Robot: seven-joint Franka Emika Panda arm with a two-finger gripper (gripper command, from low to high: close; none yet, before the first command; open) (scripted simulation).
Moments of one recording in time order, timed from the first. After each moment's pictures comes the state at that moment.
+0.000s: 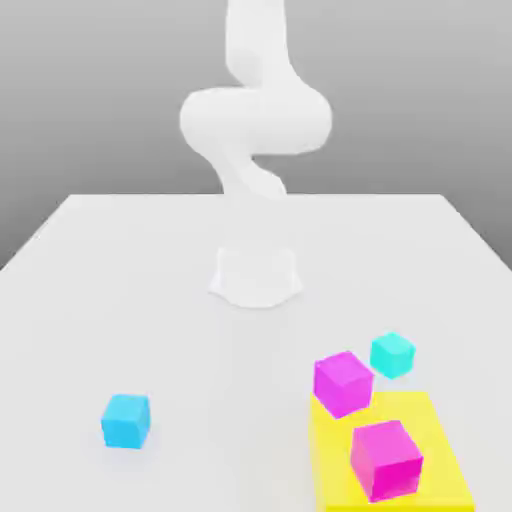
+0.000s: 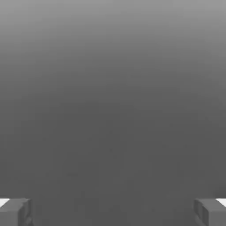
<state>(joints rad) 0.04 -0.77 0.00 -2.33 0.00 2.33 0.74</state>
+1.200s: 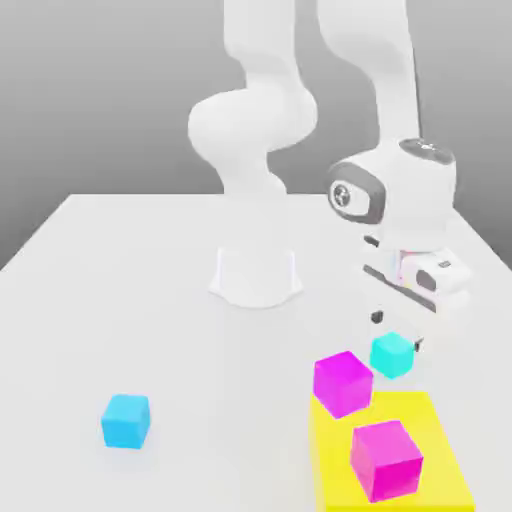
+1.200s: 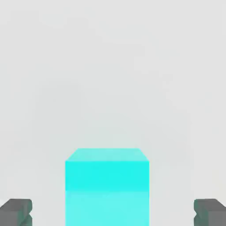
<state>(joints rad) 0.75 0.15 -0.01 -2.93 -0.01 3.09 -0.60</state>
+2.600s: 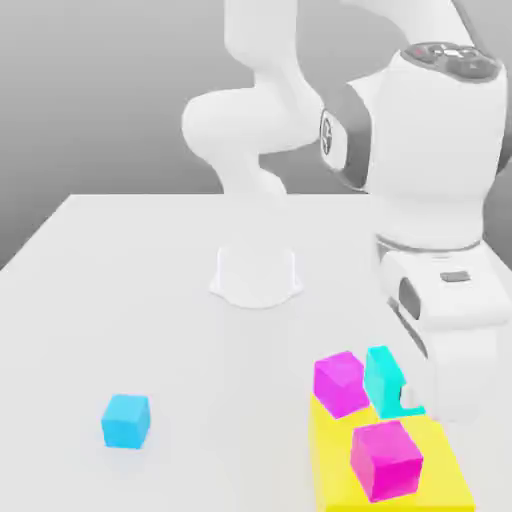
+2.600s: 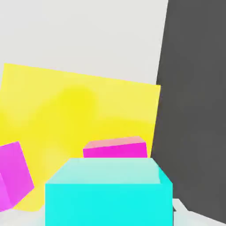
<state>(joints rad) 0.44 0.18 -0.18 -2.30 0.05 2.47 -0.71</state>
